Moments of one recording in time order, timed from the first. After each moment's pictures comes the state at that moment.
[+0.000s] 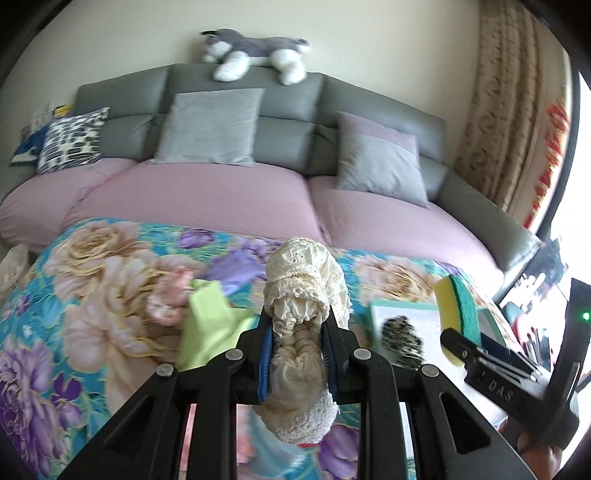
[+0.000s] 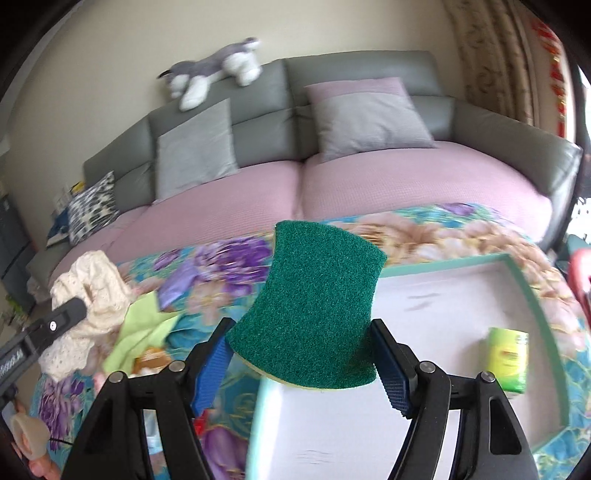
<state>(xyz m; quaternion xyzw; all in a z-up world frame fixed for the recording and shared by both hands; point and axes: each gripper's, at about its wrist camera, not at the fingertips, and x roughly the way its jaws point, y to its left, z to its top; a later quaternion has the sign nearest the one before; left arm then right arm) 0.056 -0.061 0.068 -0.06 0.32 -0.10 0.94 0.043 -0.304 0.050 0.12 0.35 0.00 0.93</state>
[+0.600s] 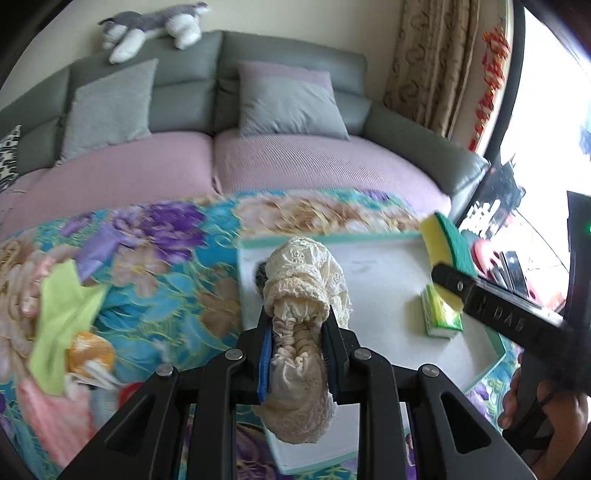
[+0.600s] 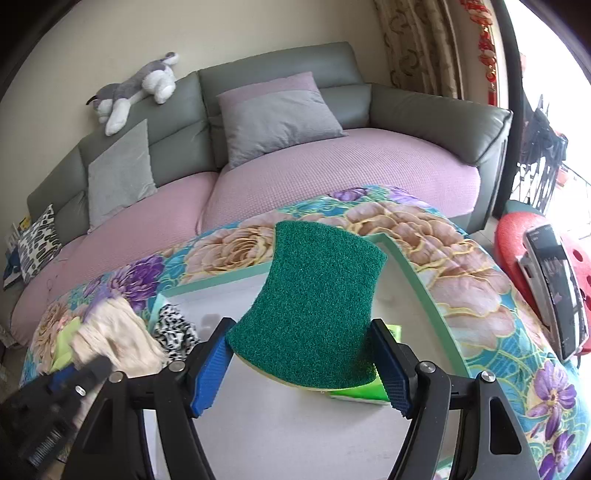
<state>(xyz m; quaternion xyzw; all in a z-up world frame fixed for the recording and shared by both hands) 0.059 -0.195 0.020 0.00 0.38 -0.23 0.89 0.022 -0.416 0.034 0.15 0.36 -0.12 0.91</state>
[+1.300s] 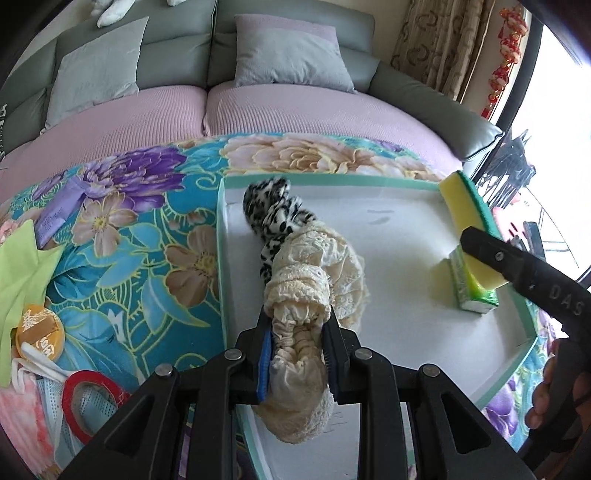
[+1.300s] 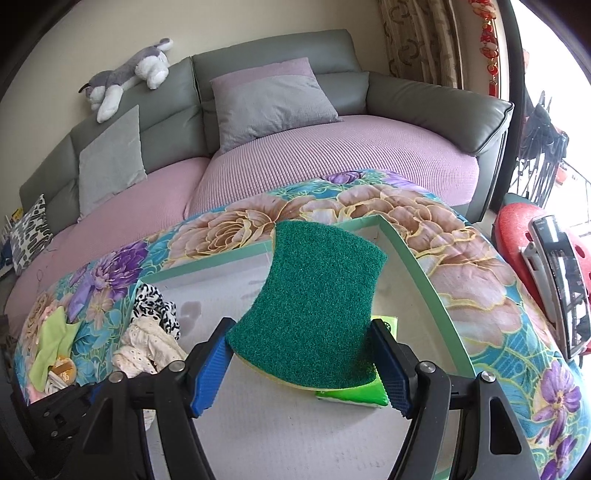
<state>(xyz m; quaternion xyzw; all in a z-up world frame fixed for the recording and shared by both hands) 0.086 -0.211 -0.034 0.01 0.46 -0.22 0.86 0.033 -0.418 0.012 0.14 0.38 -0.12 0.91</state>
